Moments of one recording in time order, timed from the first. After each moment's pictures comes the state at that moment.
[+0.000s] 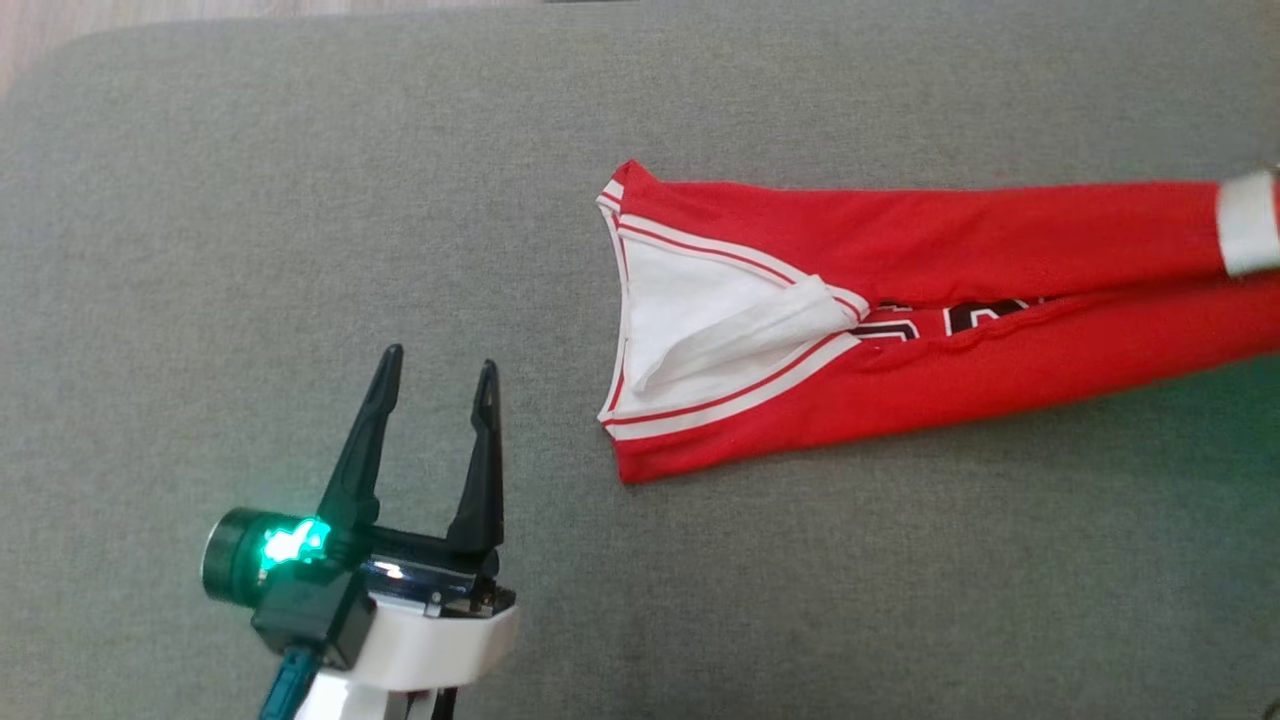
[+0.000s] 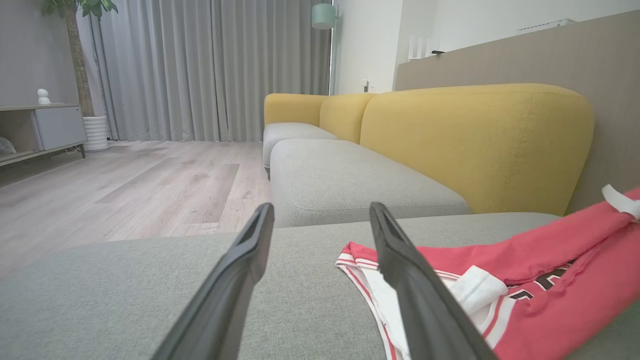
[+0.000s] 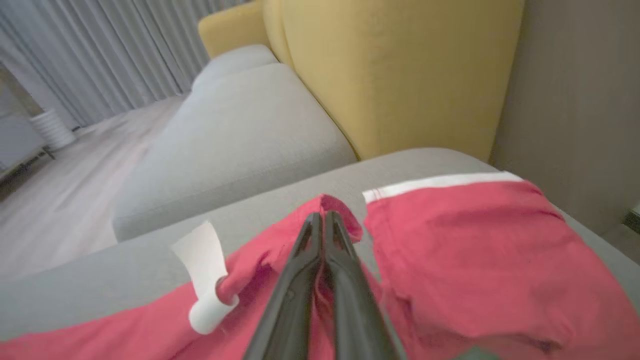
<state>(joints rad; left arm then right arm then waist) -0.03 0.06 -0.27 -0.08 -0.10 0.01 -0.26 -0.30 -0.26 -0.39 0.26 0.39 0.13 0.20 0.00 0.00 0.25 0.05</state>
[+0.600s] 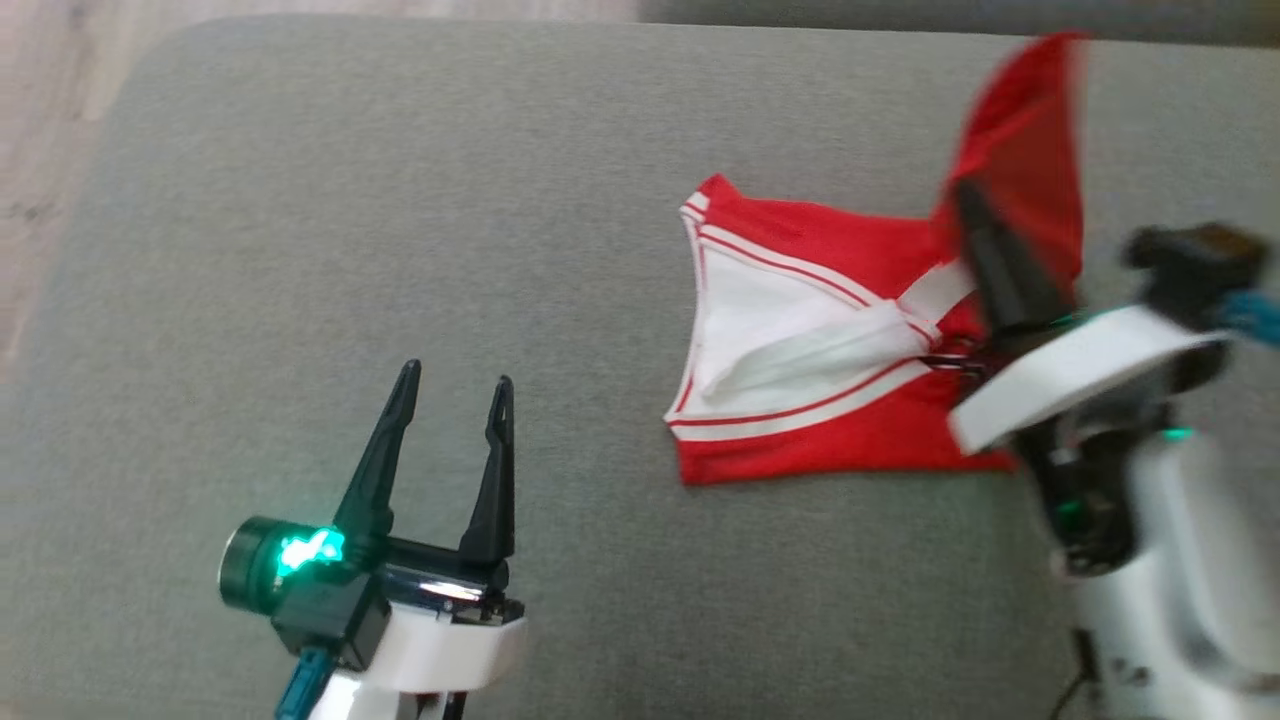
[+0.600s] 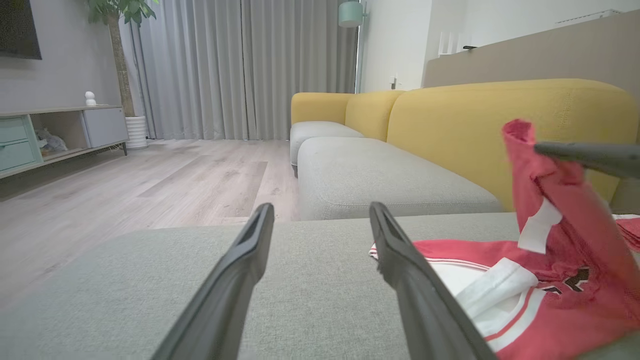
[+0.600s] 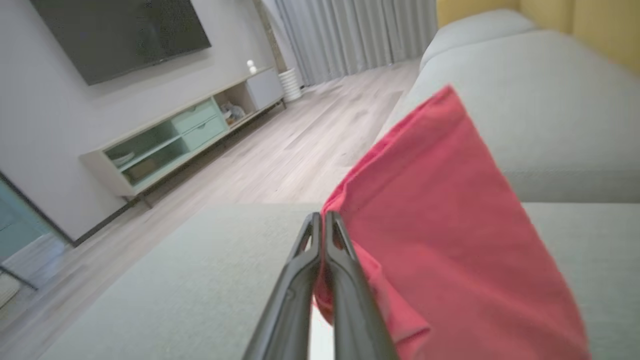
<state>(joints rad) -0.03 0.06 -0.28 -0.04 -0.10 -0.01 -0.26 -0.30 -0.11 0.11 -0.03 0.42 0.13 0.26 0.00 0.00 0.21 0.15</state>
